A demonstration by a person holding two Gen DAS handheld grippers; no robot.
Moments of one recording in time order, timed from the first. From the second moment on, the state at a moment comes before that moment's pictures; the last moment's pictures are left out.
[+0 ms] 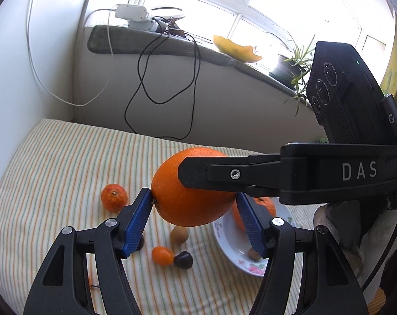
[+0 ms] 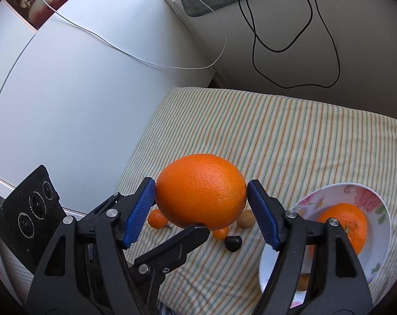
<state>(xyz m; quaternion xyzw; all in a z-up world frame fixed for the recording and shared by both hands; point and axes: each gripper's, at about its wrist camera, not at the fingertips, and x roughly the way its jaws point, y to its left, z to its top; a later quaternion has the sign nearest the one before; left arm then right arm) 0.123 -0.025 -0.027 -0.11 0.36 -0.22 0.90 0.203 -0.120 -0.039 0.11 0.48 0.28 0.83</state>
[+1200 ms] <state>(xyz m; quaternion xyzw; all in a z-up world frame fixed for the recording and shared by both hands) 0.096 -0.095 -0.062 -0.05 0.41 -0.31 0.86 0.136 -0.209 -0.090 0.17 0.52 0.24 0.80</state>
